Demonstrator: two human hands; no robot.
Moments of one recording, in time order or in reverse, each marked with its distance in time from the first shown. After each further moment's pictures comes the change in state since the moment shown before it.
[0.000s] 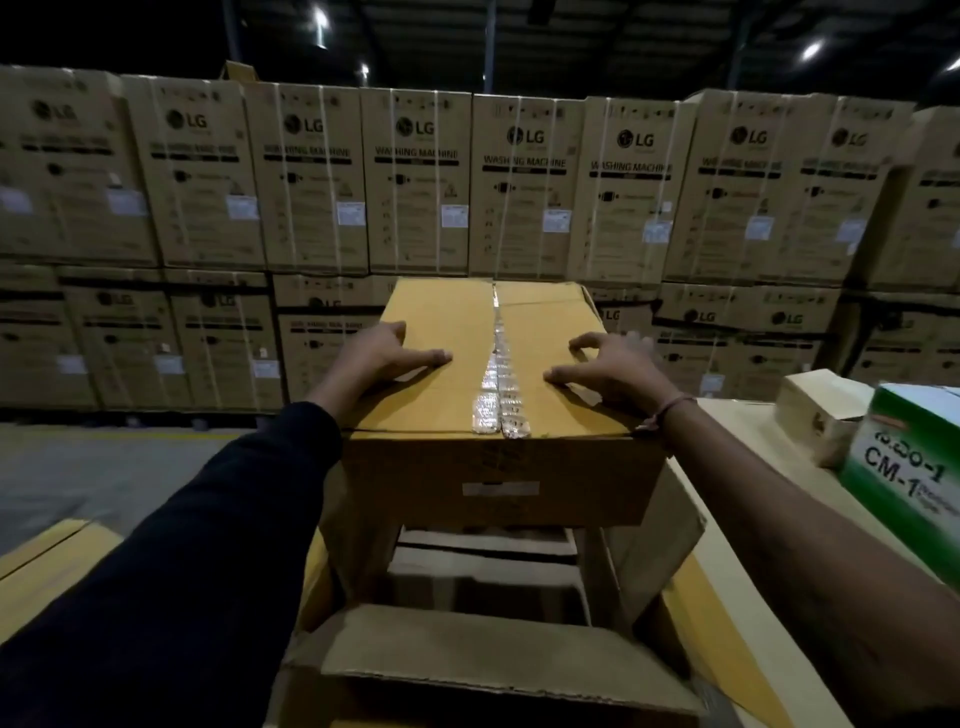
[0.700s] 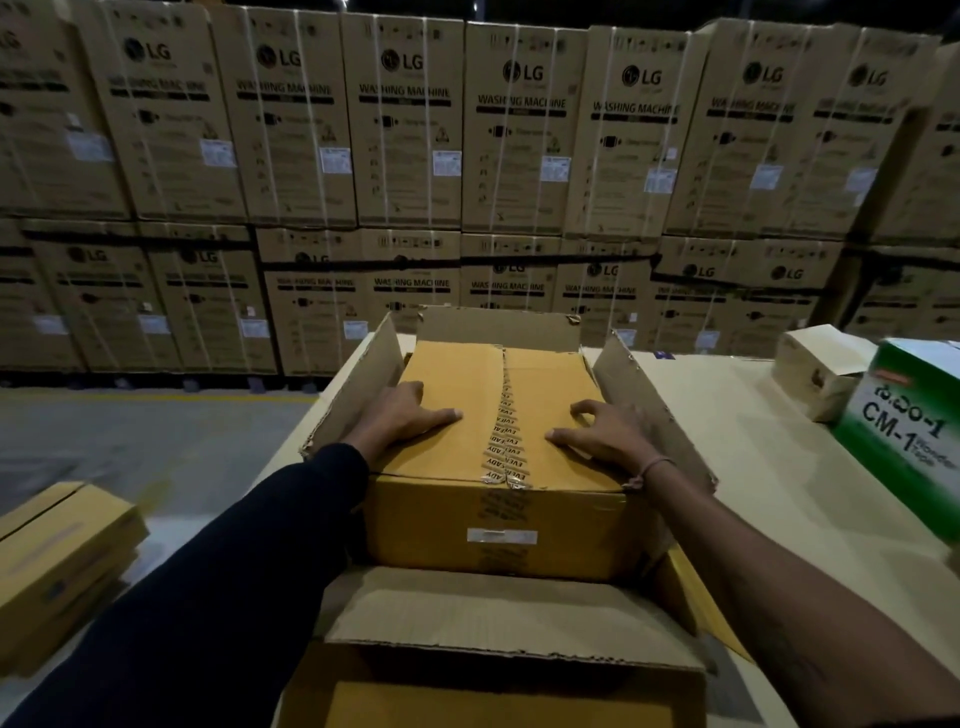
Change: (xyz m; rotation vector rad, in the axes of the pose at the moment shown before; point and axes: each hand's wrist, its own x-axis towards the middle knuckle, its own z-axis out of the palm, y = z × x) left_hand -0.022 -0.060 0.122 0.067 -0.216 0.010; right_hand -0.013 0.061 0.142 0.036 -0.203 0.130
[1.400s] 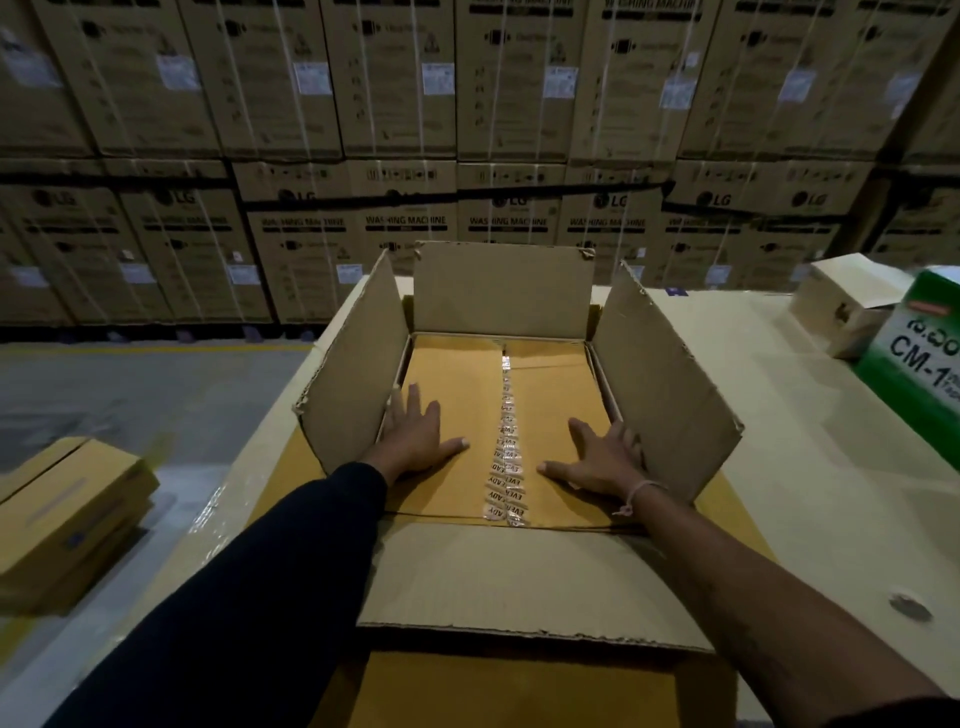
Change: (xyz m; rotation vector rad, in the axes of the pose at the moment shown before) left_hand 0.003 -0.052 0.108 0.219 -0.208 0.075; right_hand -0.006 0.038 0.122 -0.010 -0.205 0.090
